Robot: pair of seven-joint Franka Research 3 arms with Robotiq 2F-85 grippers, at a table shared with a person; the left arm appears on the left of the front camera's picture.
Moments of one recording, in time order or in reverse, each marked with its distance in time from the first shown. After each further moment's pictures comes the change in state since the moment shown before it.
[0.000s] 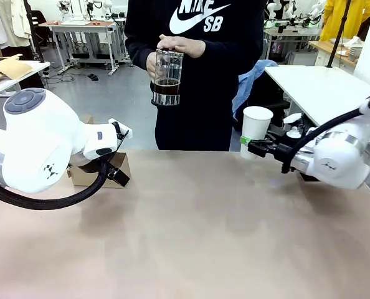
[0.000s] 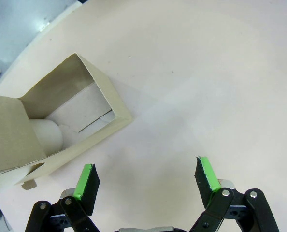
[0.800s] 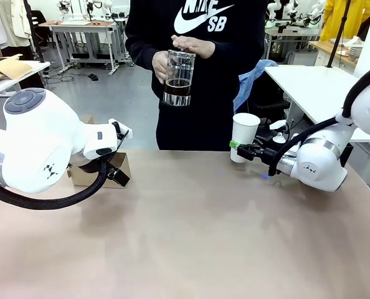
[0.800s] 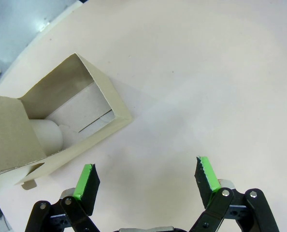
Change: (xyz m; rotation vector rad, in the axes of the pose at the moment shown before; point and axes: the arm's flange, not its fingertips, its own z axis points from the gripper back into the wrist) left arm 0.000 0.000 0.000 0.000 0.000 0.000; right arm -0.035 -0.016 -0.035 0.019 -0.006 -0.020
